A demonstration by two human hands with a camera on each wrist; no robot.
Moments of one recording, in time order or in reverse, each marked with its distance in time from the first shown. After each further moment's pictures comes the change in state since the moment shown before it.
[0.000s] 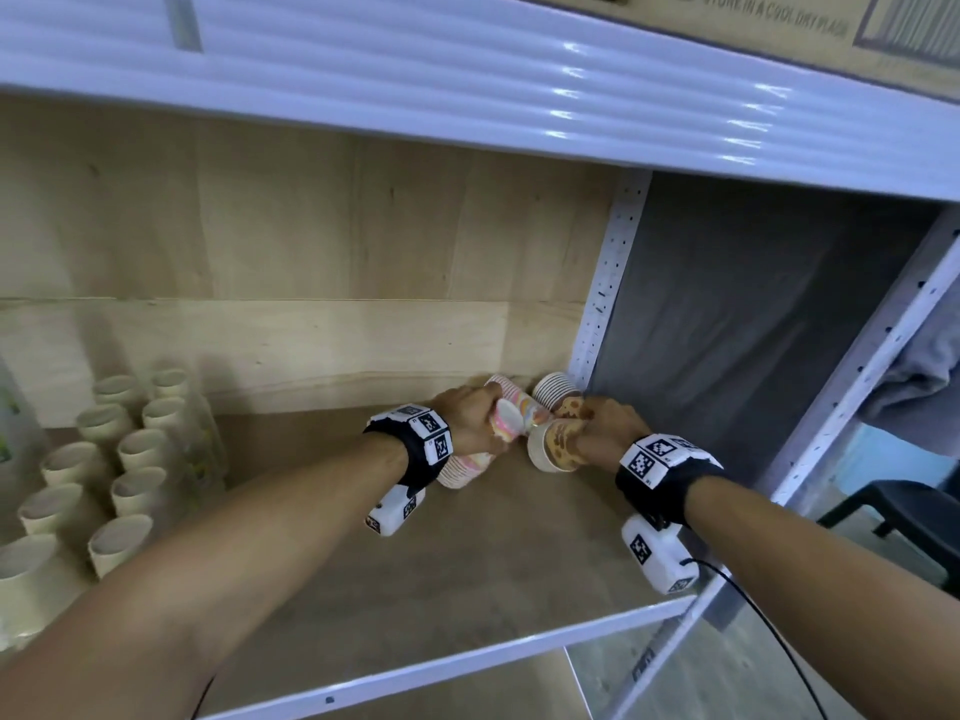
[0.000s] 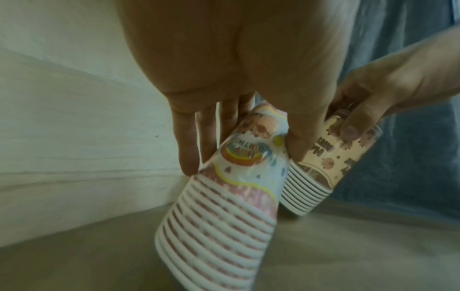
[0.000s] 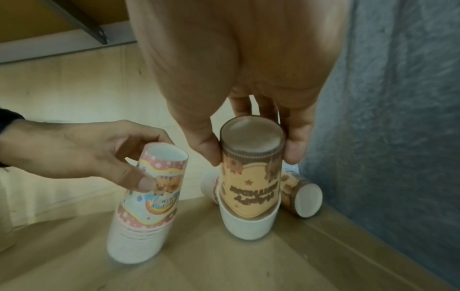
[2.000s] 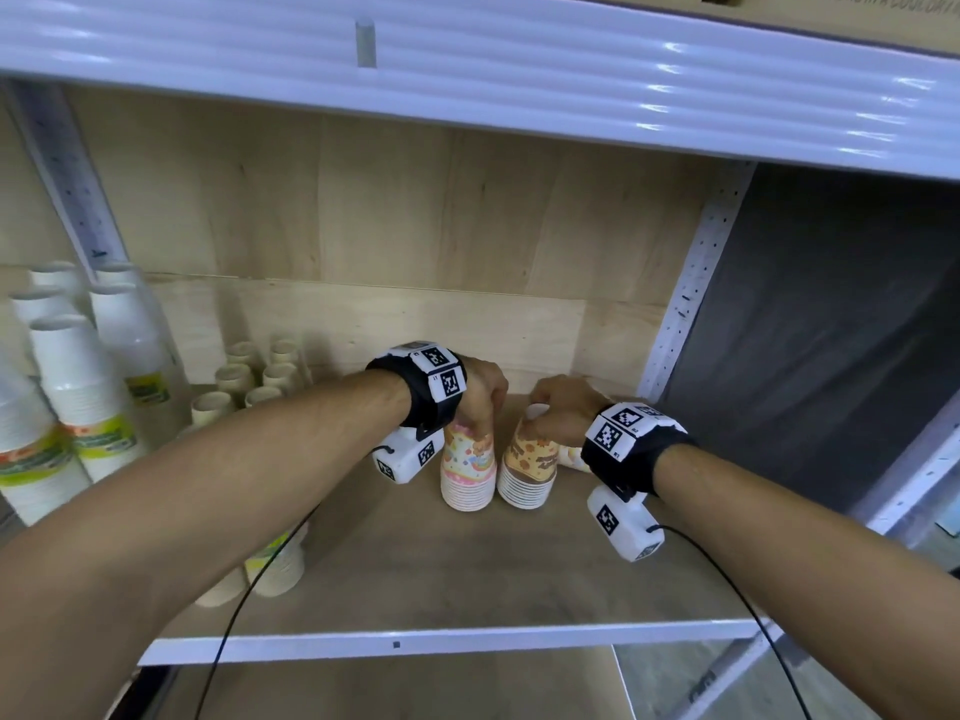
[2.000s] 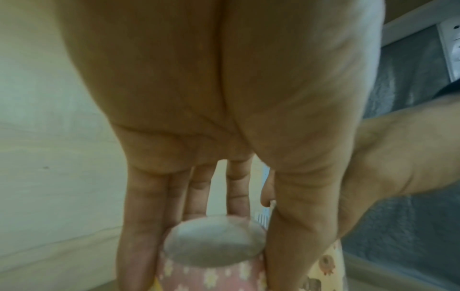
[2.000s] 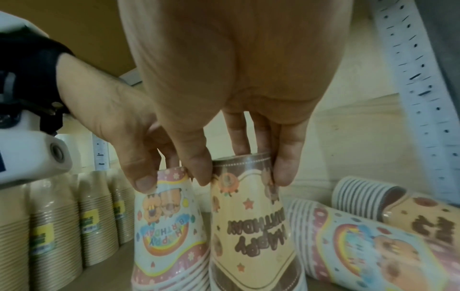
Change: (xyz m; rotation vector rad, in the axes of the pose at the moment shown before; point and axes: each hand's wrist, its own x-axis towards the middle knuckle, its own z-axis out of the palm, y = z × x) left_hand -0.068 -0.007 -0.090 0.226 -0.379 -0.234; right_hand -0.023 -0.100 0.014 -0.076 -0.246 -0.469
